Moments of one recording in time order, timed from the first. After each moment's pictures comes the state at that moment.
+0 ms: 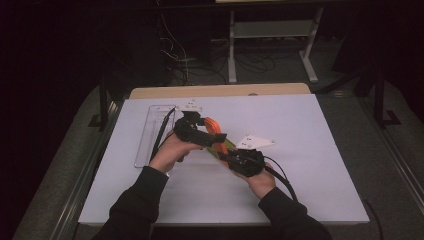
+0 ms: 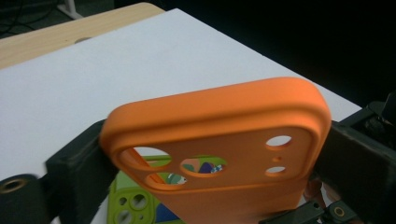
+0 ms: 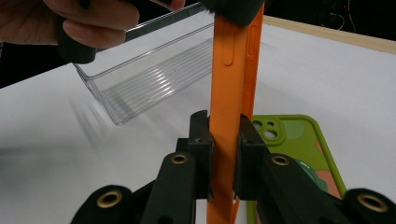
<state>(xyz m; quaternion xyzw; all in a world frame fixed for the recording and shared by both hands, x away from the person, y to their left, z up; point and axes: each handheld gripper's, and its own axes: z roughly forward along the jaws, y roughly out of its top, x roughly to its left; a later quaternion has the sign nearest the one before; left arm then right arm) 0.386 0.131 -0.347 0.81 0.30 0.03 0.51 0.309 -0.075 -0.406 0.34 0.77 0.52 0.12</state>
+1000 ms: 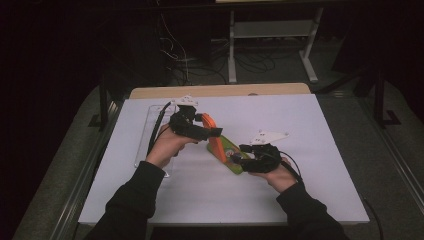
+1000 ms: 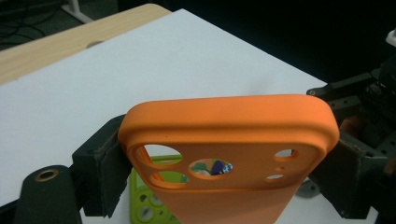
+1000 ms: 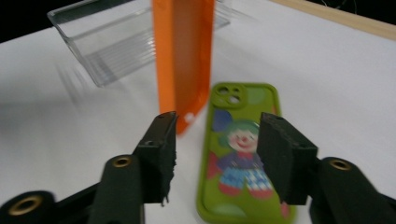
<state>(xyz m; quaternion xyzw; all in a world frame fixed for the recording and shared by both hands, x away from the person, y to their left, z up) 0.396 0.142 -0.332 0.82 0.29 0.04 0.49 0.316 -0.117 -0.396 0.33 0.81 0.47 0.12</state>
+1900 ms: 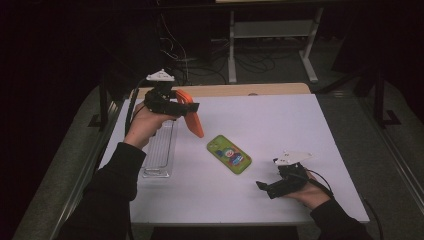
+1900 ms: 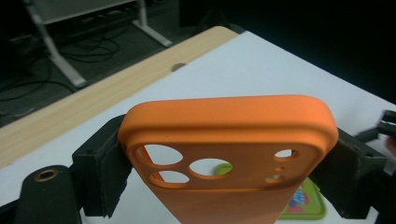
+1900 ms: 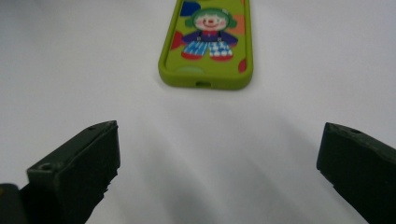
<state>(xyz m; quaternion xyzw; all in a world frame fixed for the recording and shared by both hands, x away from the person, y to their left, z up) 0.419 0.193 -0.276 0.80 0.34 0.14 0.46 0.283 -0.182 -0.438 0.34 0.84 0.40 0.12</state>
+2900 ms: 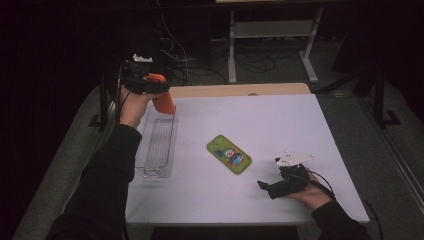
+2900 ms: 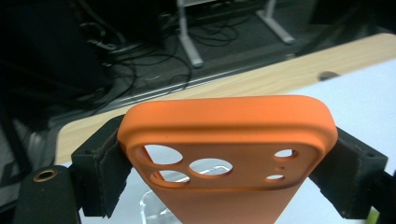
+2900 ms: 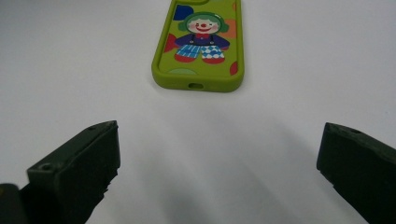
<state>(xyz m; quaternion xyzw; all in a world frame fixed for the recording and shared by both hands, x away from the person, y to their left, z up) 0.480 0.241 -0.275 0.74 0.50 0.29 0.35 0.280 -0.185 -0.436 0.34 0.84 0.40 0.14</state>
